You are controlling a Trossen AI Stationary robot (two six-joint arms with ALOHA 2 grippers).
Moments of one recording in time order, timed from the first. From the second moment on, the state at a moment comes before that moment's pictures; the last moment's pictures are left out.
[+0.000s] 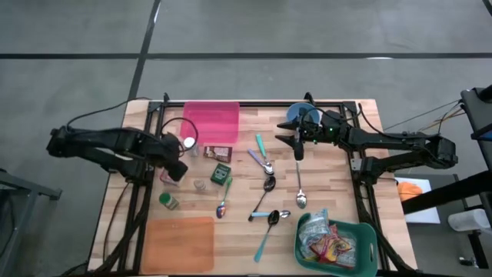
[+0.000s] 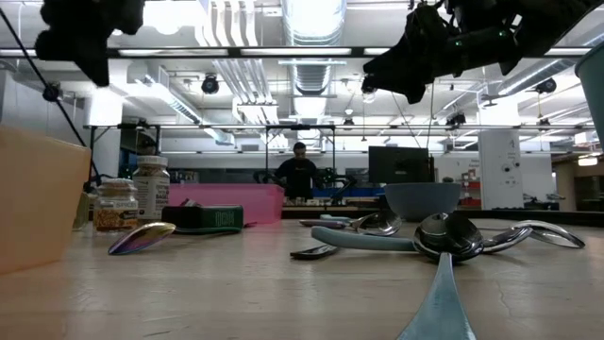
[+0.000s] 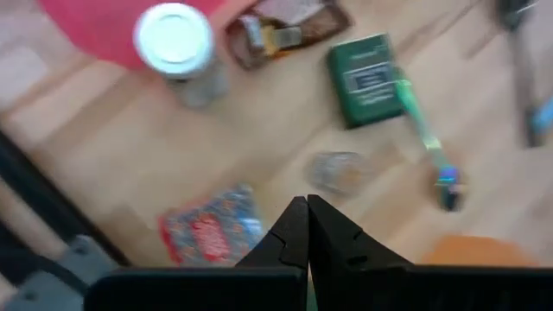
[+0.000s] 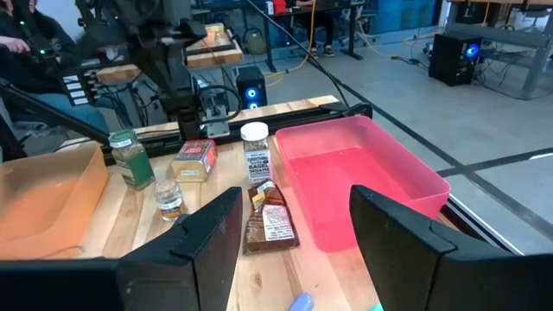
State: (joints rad) left arm -0.11 1.00 1.05 -1.31 -0.19 -0.98; right arm -0.36 1.12 0.57 0.40 -0.18 0.10
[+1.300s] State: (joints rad) left arm -0.57 1.04 0.95 -1.31 -0.18 -1.92; right arm -0.36 1.12 0.57 0.40 -0.18 0.10
